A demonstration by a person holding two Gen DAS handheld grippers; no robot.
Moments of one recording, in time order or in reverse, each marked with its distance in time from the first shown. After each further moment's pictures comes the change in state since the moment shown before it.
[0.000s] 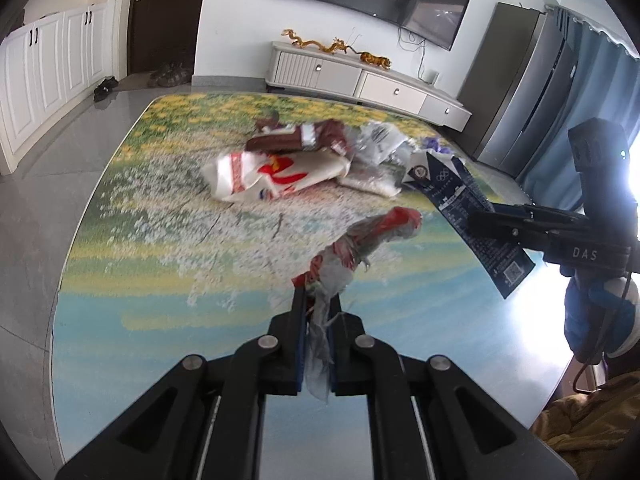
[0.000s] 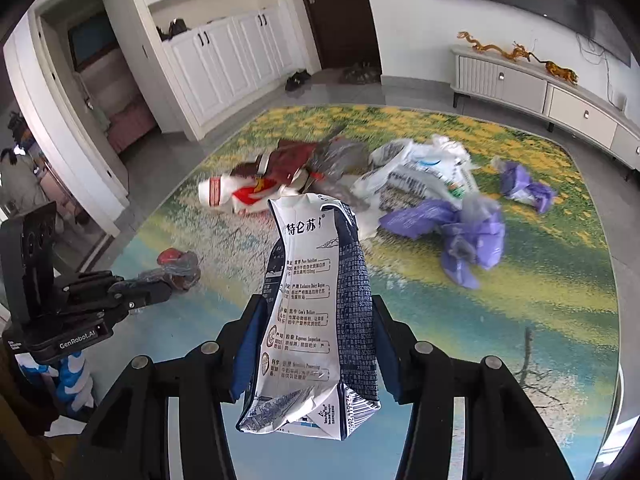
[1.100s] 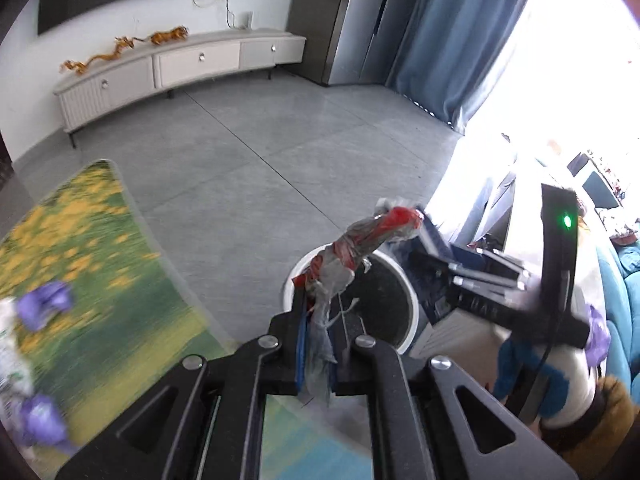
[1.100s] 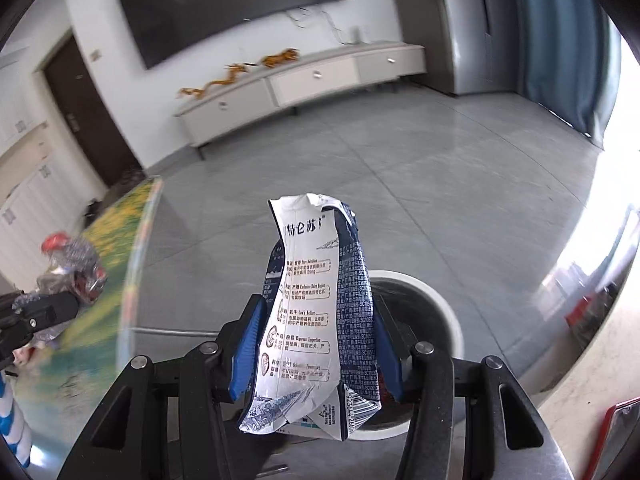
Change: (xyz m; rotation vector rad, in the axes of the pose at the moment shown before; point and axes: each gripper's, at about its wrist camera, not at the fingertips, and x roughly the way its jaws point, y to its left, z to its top) left arm 0.203 -0.413 0.111 0.464 0.207 -0.331; right arm -0.175 -0.332 -0.145 0.658 -0.192 -0.553
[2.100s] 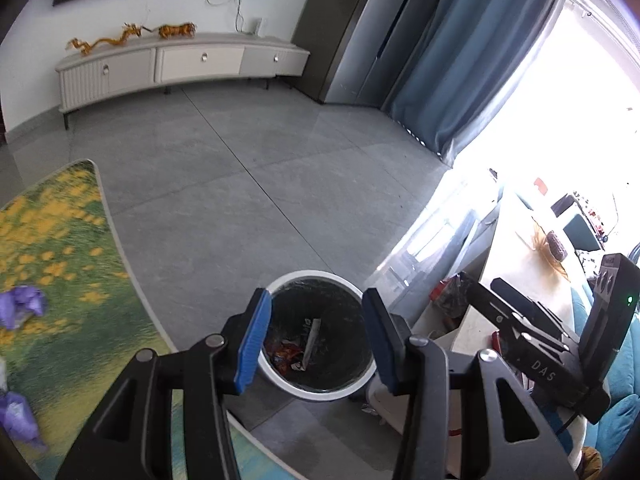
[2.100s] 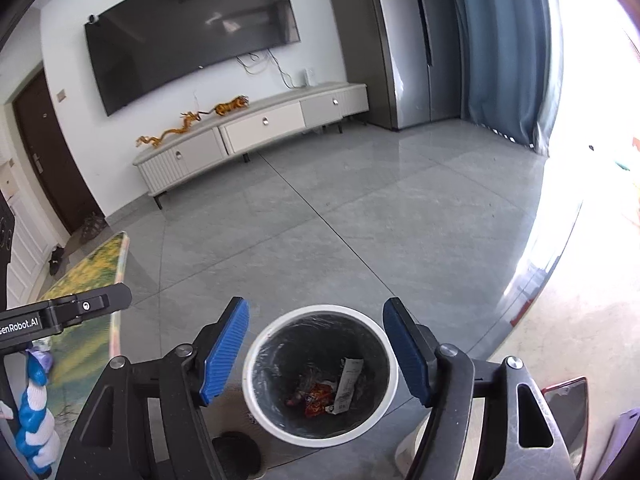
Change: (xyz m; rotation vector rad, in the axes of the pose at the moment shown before) left arm -0.022 -0.003 0.023 -0.110 -0.083 -0.075; right arm -0.091 -0.005 0.004 0.056 -0.188 -0.124
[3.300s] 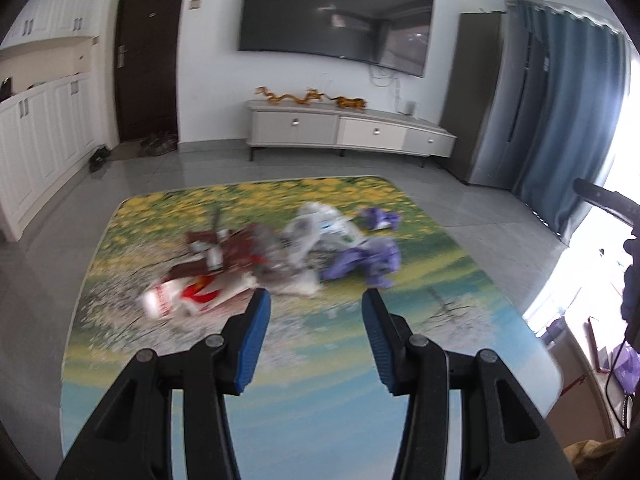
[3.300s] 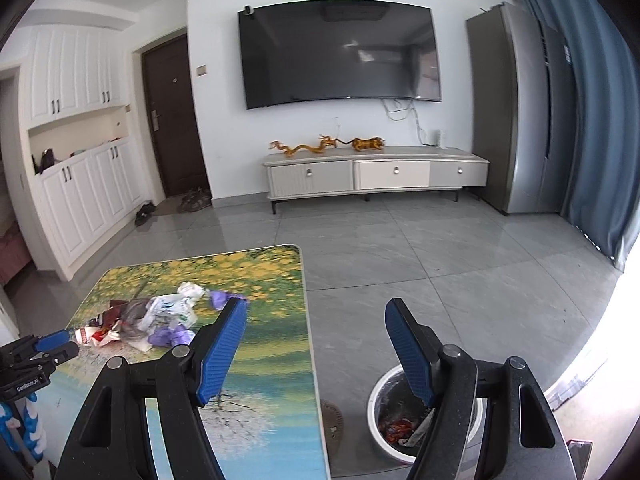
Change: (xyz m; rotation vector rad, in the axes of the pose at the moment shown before) left arm -0.284 0.174 -0.212 -0.197 -0.297 0.505; right arm -0.095 0.190 -0.001 -0.347 -0.111 0.307
